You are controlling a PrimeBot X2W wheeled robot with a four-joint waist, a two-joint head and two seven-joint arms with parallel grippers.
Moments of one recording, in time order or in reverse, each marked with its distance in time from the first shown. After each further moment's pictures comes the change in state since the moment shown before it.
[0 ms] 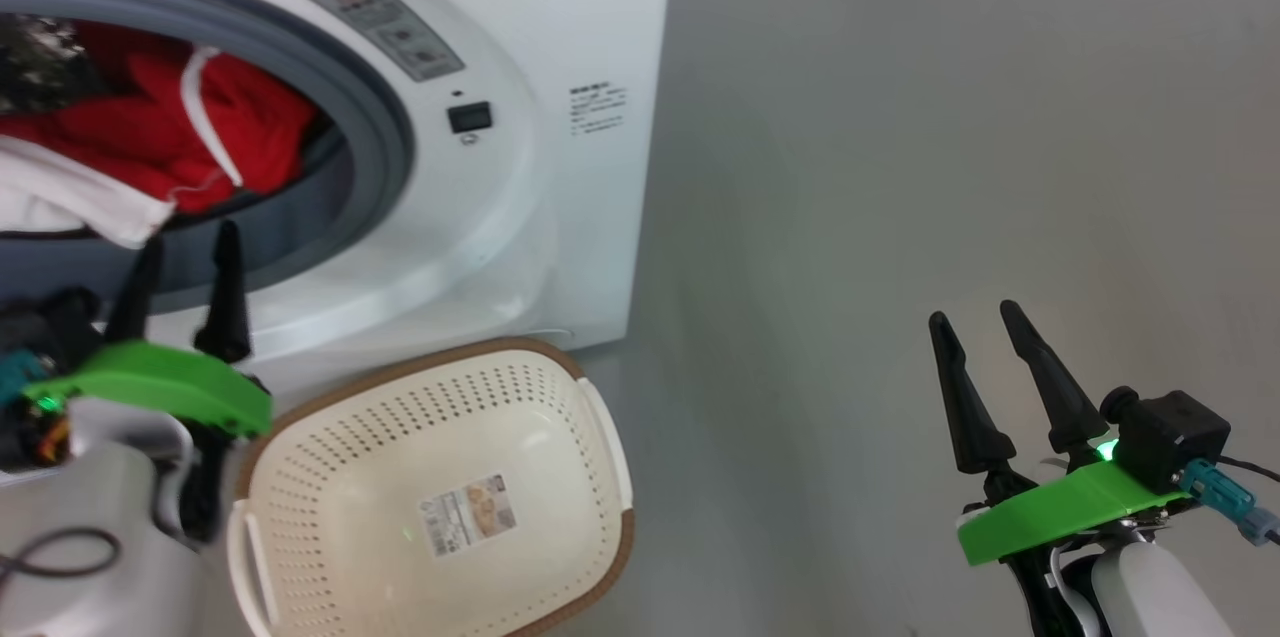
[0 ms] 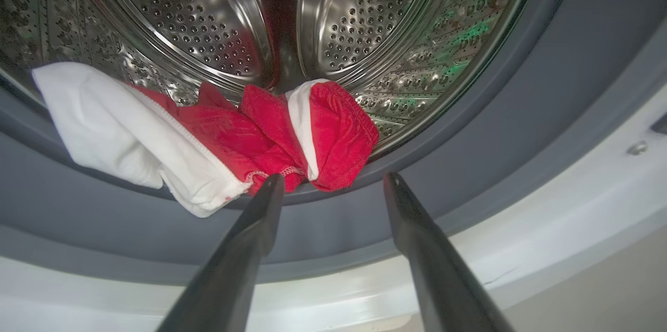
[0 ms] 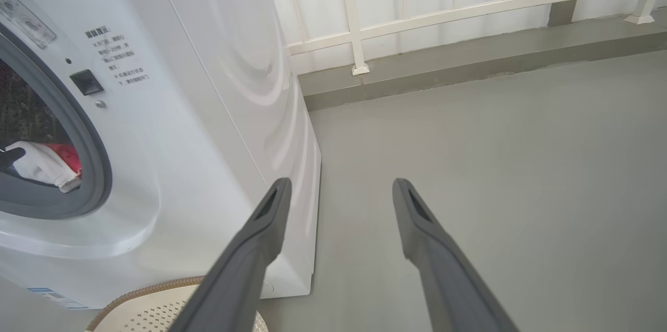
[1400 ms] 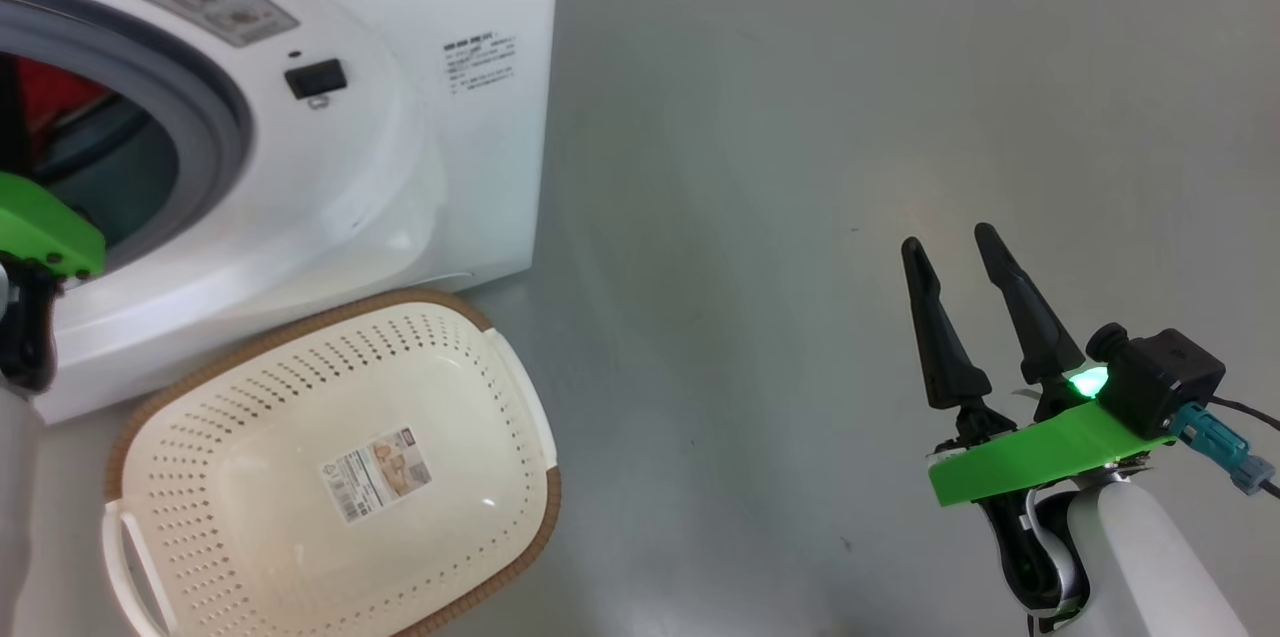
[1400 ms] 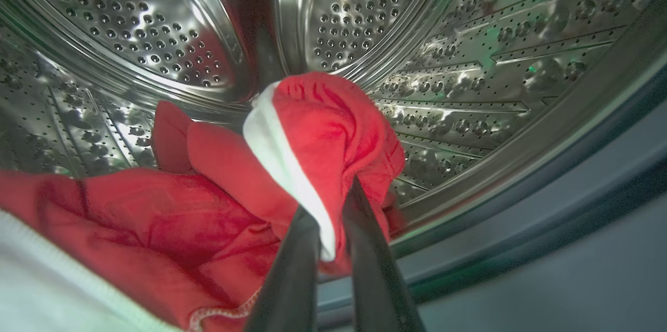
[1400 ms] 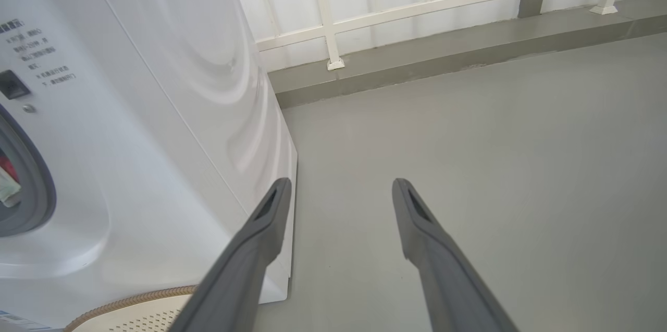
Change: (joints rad) left arm -0.372 0.206 -0.218 0.259 -0.181 0.000 0.000; right arm -0.097 0.033 0.024 -0.038 0.013 0.000 -0.002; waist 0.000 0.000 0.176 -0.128
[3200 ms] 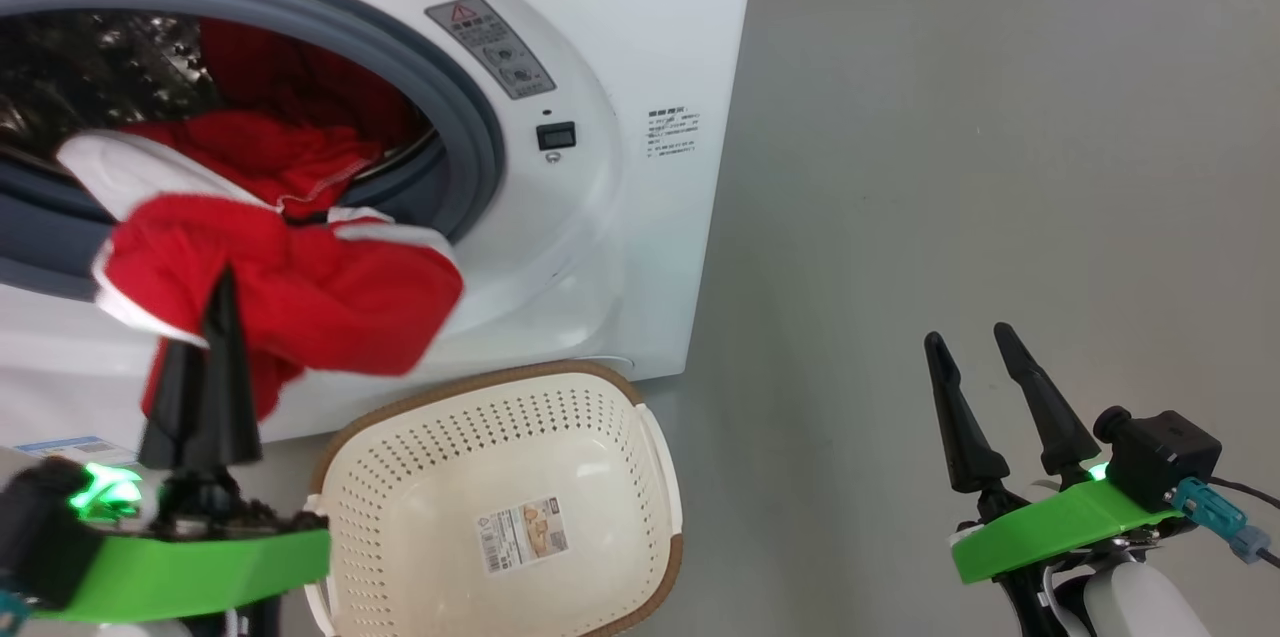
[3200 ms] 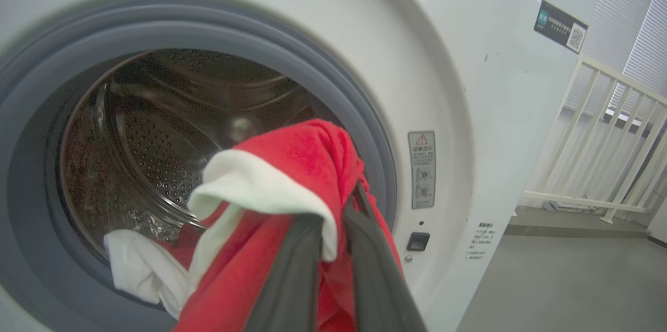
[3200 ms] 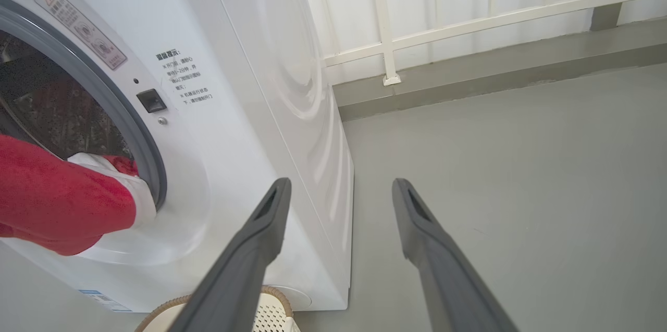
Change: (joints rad) left arm 0.820 -0.337 0.308 -1.125 0.269 0.000 -0.001; right arm 0.125 -0.011 -0.030 0.044 -0.004 0.000 0.000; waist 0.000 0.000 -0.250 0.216
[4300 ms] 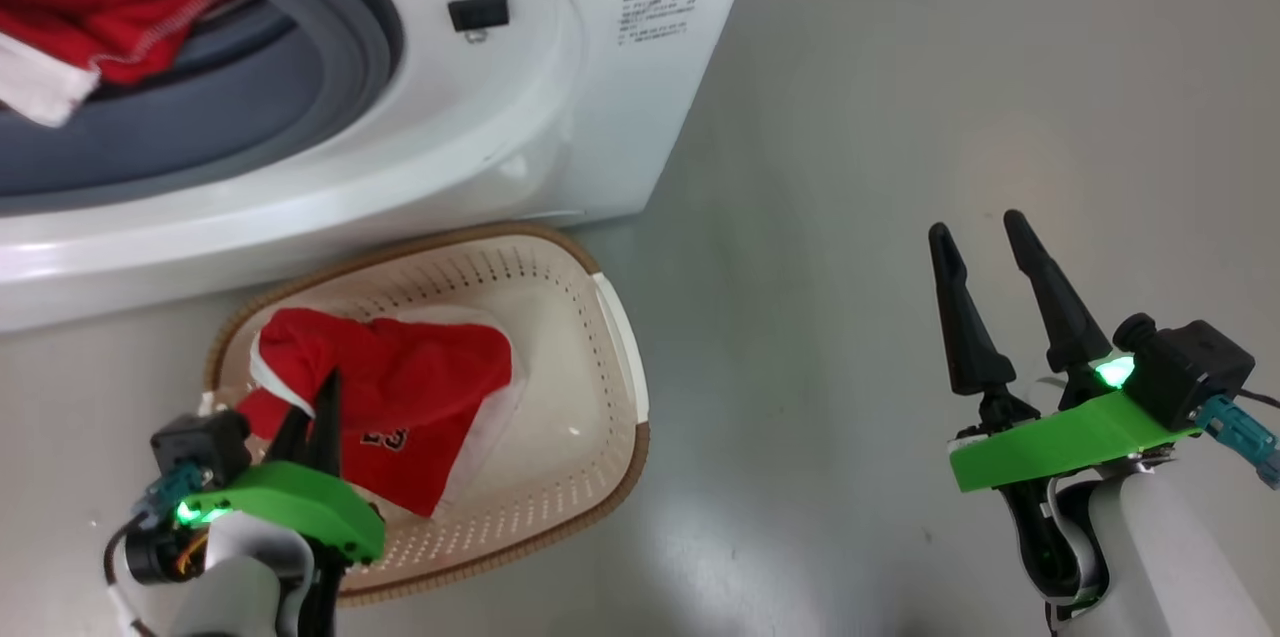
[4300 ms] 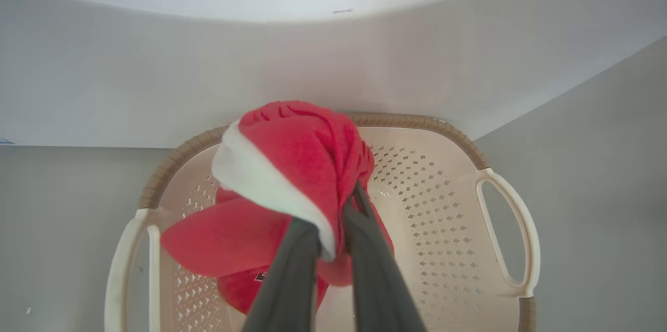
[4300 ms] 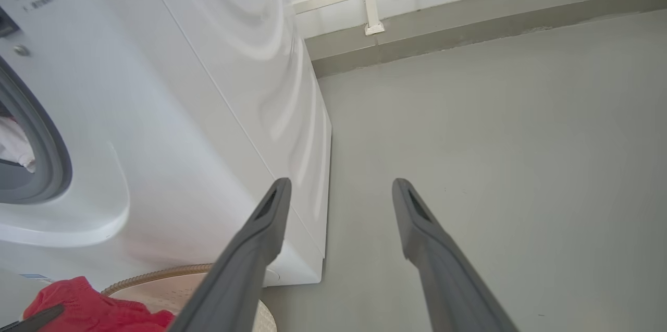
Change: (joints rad) left arm -0.263 0.008 -0.102 0.865 0.008 0.000 0.001; right arm -0.124 0.002 -0.003 -0.045 -0.006 0.000 0.000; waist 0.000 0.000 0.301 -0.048
